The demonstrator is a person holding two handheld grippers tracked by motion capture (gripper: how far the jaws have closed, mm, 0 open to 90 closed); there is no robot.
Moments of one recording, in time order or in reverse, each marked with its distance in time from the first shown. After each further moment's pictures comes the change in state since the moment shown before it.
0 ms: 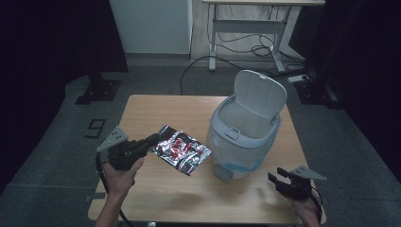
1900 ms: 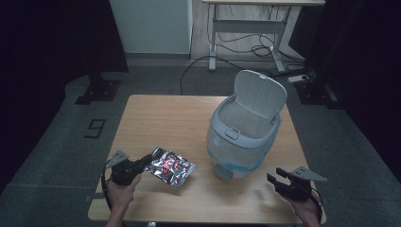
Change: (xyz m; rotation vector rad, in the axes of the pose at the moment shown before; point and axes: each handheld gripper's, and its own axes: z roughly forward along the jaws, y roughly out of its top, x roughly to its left) left arm 0.054 -0.108 0.012 0.102 0.129 -0.135; right arm 0.005 0.002 -0.004 -0.018 0.025 -0.027
